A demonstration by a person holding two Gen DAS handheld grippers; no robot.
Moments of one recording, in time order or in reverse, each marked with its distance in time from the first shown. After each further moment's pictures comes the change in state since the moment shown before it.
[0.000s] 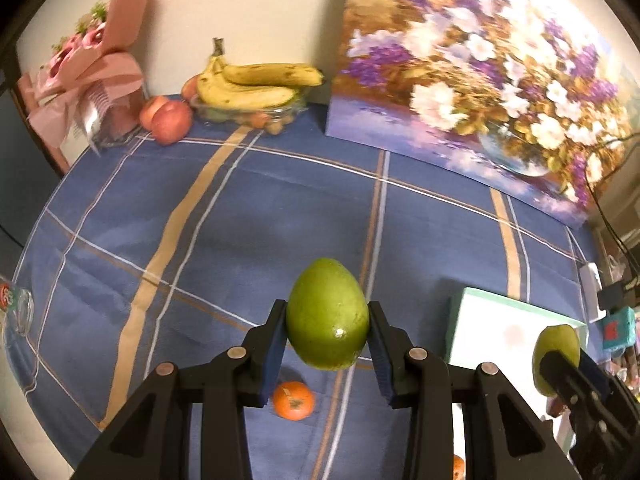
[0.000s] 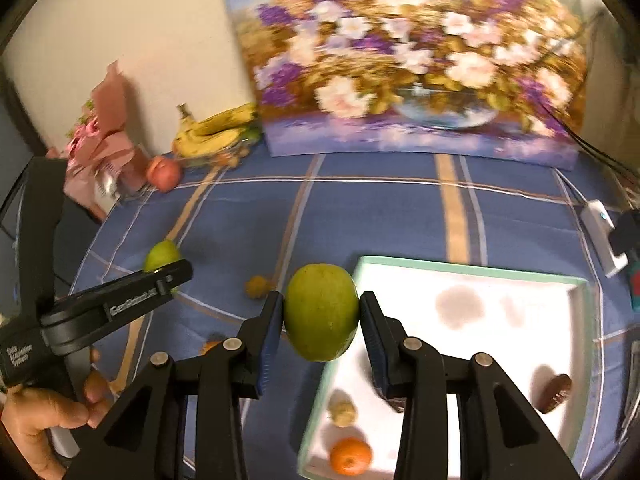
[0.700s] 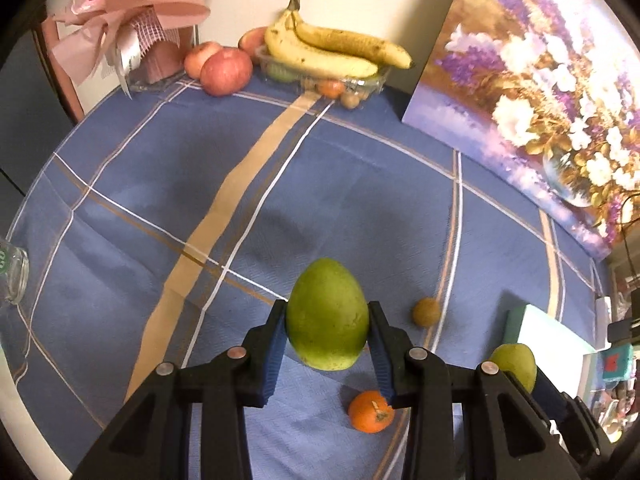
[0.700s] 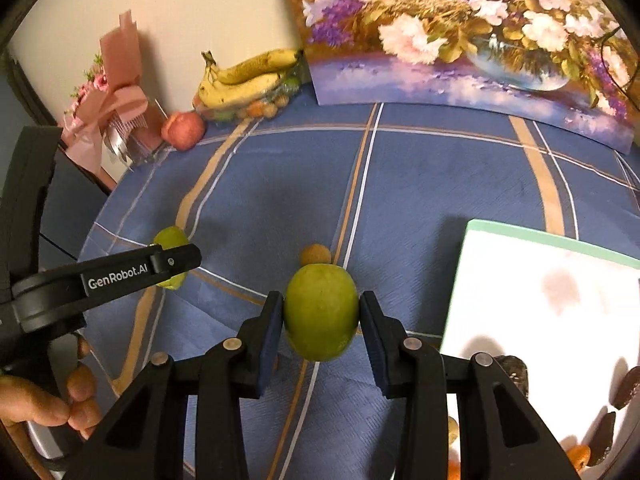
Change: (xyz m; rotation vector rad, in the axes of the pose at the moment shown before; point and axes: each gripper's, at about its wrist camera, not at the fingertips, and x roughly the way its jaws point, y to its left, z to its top) left arm 0.030 0.091 0.003 -0.157 0.069 0.006; right arm 0.069 0.070 -0.017 -0.053 0.086 0.086
